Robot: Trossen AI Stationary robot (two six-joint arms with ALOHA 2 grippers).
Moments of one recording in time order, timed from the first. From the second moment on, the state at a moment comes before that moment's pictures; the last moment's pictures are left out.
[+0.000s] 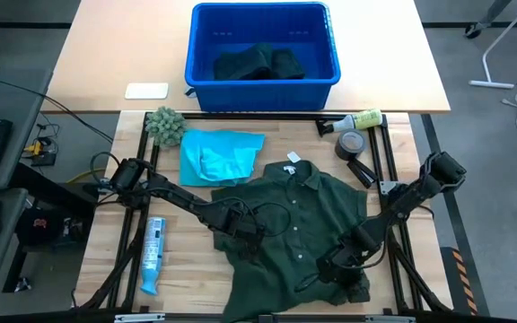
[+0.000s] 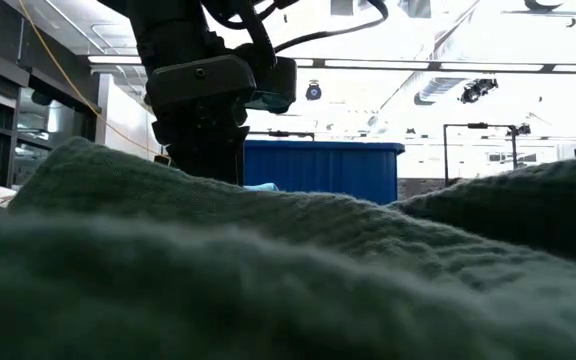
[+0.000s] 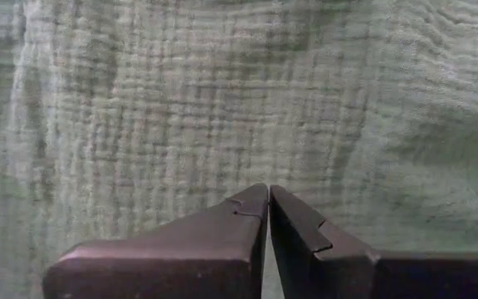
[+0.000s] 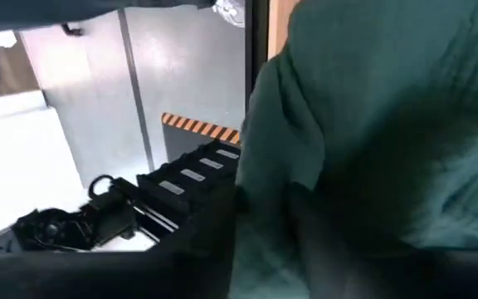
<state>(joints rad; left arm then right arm) -0.33 1.95 1.29 -0.59 -0.20 -0.54 0.67 1.62 1.10 -0.68 -0.62 0.73</state>
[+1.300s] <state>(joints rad) -0.17 1.84 1.13 -0.16 -0.13 -0.73 0.19 1.20 0.59 -0.60 0.00 1.15</state>
